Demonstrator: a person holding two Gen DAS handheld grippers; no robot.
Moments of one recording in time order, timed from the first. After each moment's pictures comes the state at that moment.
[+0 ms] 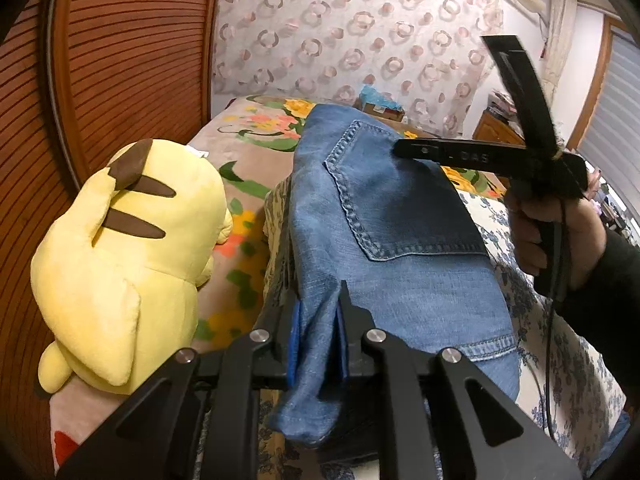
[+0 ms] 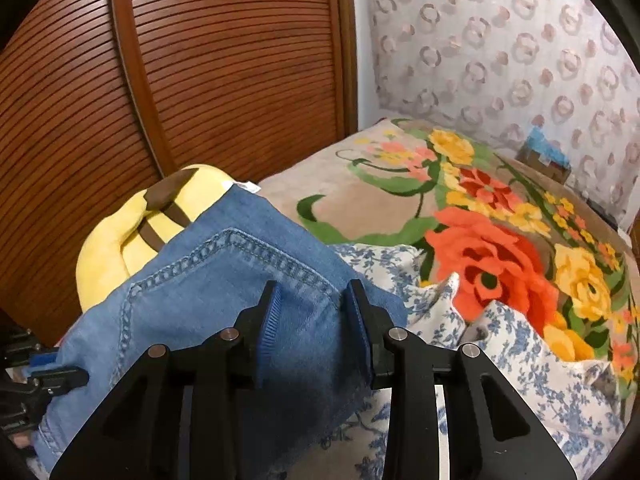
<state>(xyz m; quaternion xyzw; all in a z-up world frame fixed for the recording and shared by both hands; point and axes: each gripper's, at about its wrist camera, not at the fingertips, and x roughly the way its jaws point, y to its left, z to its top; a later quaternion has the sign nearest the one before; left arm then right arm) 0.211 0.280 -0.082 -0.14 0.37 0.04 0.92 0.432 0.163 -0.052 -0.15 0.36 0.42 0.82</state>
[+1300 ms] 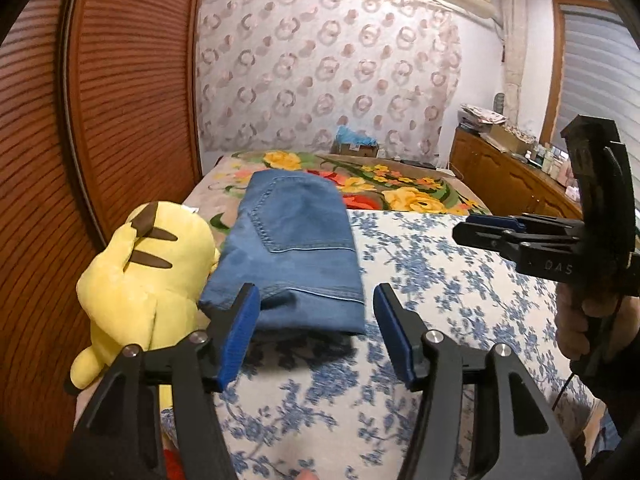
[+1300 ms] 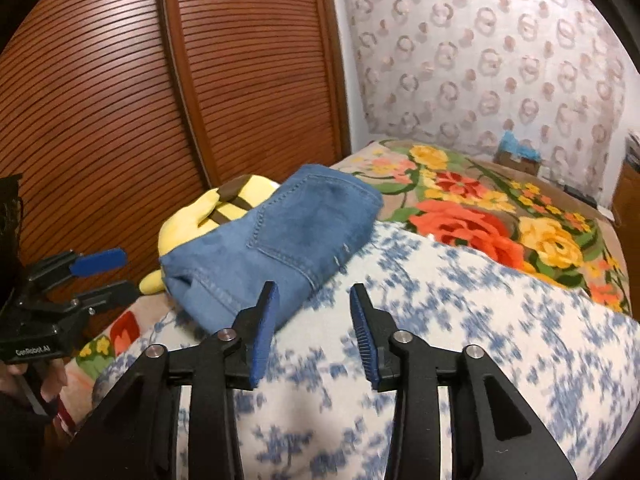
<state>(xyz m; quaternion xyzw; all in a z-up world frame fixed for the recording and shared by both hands) 0.107 0.180 -0.001 -0.06 0.29 0.03 0.95 0.246 0.010 0.015 -0.09 0.32 0.41 0.85</state>
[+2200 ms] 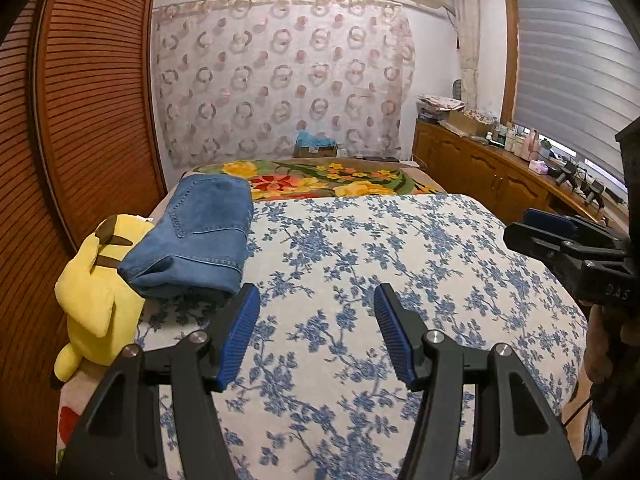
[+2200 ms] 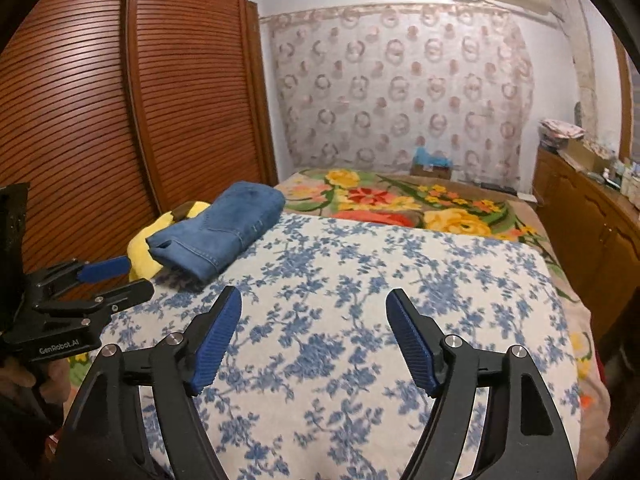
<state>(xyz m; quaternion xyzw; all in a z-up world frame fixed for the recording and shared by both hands) 0.058 0.052 0.008 -0.03 0.28 -0.01 0.96 0.127 -0.154 0.035 -0.05 0.26 0.29 0.92</state>
